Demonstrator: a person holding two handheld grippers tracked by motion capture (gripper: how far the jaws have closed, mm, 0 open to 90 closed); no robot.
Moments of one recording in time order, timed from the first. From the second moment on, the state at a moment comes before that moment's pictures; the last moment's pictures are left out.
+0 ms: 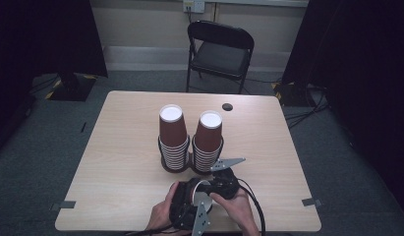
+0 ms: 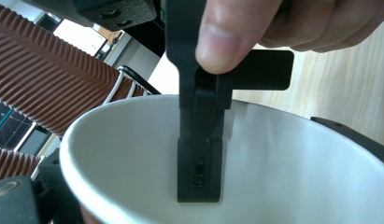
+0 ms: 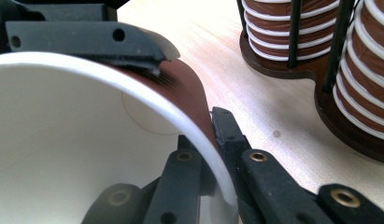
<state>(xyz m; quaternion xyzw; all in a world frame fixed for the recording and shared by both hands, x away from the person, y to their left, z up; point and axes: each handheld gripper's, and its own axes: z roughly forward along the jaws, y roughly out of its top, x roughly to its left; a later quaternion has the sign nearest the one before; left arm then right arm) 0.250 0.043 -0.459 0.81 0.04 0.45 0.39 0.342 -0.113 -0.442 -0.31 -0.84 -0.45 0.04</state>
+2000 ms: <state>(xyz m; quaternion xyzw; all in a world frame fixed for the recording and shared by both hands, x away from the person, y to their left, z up) 0.290 0.126 -0.459 0.73 0.27 0.34 0.53 0.317 -0.165 -0.455 -0.38 -0.68 -0.59 -0.20</state>
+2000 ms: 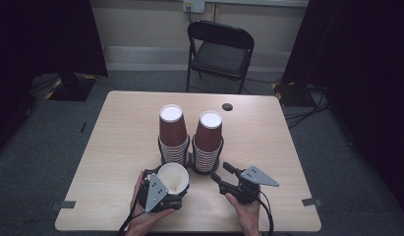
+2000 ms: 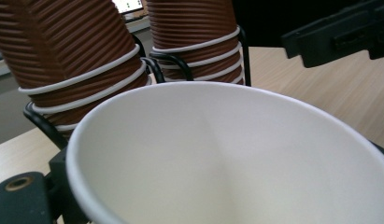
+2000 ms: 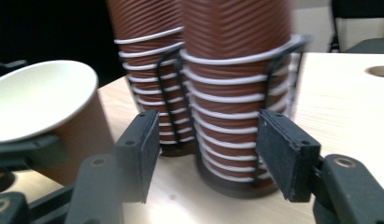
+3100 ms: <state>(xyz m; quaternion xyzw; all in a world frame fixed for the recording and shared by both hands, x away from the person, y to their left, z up) 0.333 0.201 -0.442 0.68 0.38 0.35 0.53 0.314 -0.203 -0.486 -0.46 -0.64 -0.53 -0.31</state>
